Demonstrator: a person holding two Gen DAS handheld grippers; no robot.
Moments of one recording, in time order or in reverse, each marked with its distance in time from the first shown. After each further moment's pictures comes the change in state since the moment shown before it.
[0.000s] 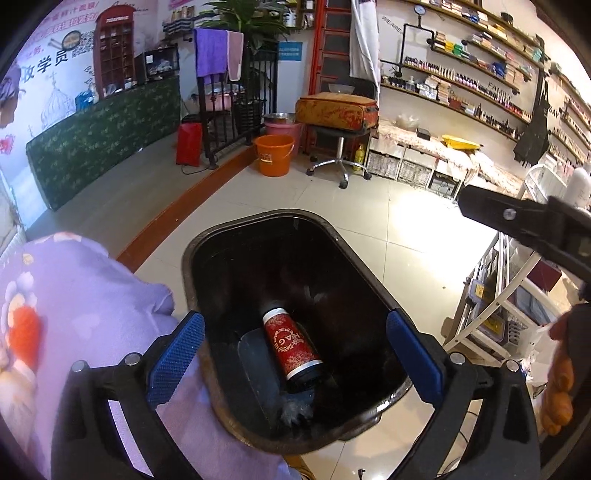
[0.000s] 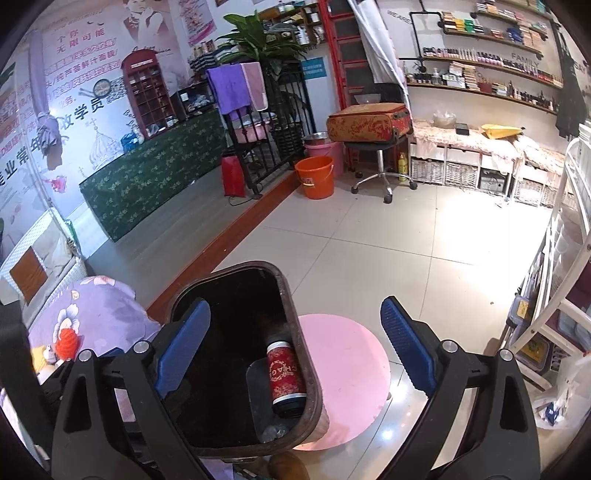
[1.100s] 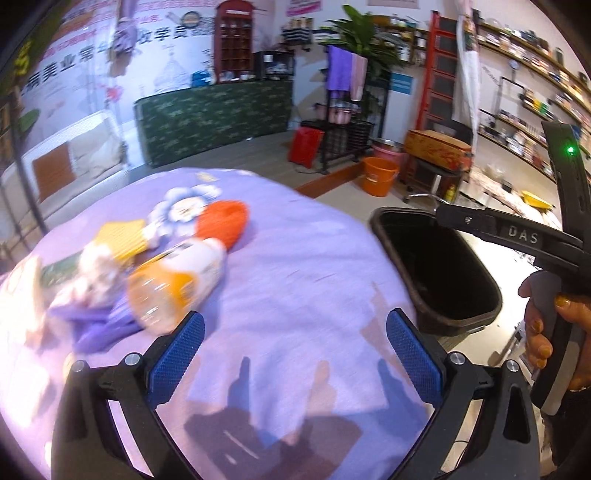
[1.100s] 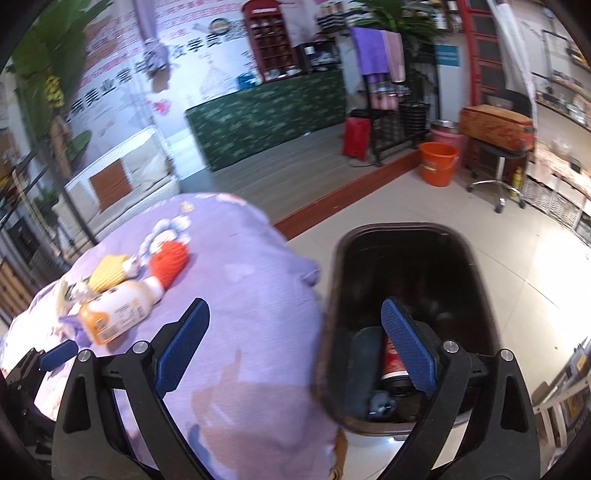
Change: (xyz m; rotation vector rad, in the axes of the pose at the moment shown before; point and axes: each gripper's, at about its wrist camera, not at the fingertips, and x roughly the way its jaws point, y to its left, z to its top) left arm -0.138 0.131 -0.118 -0.273 -0.074 0.303; right arm -0.004 0.171 -0.062 -0.305 0.161 0.376
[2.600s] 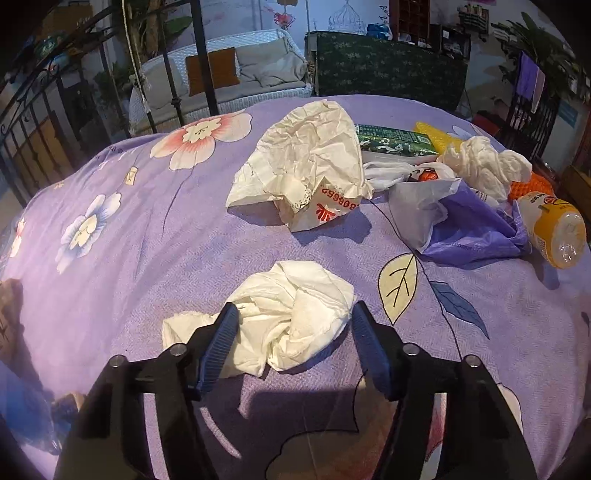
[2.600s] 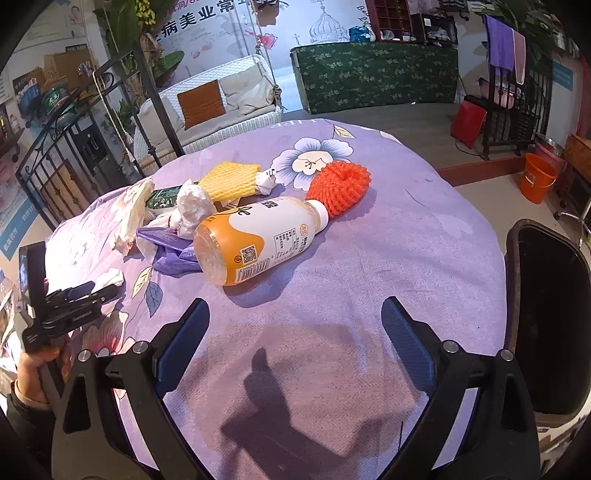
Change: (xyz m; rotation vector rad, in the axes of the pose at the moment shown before) left arm -0.034 0.249 -0.096 -0.378 0.195 0.461; right arm 0.036 0.156 -0.047 -0.265 0.182 0.235
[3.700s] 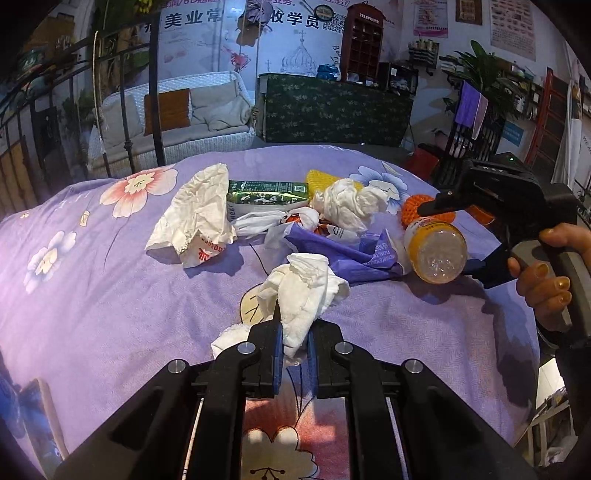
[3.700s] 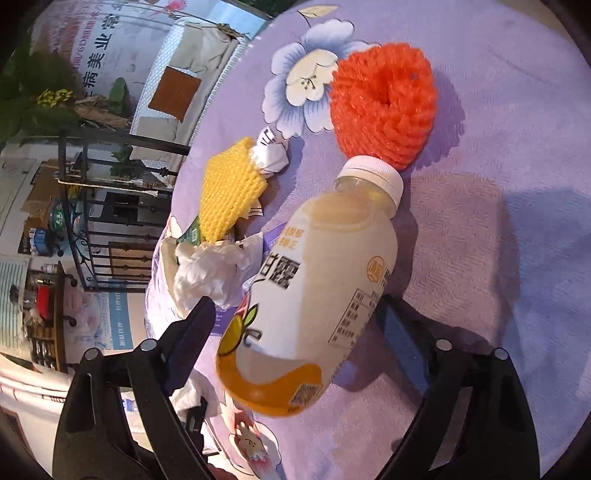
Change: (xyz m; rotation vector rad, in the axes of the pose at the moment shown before) left arm -0.056 -0.062 -0.010 0.045 -0.181 -0.218; right arm 0.145 -0.029 0.064 0.600 0.427 0.394
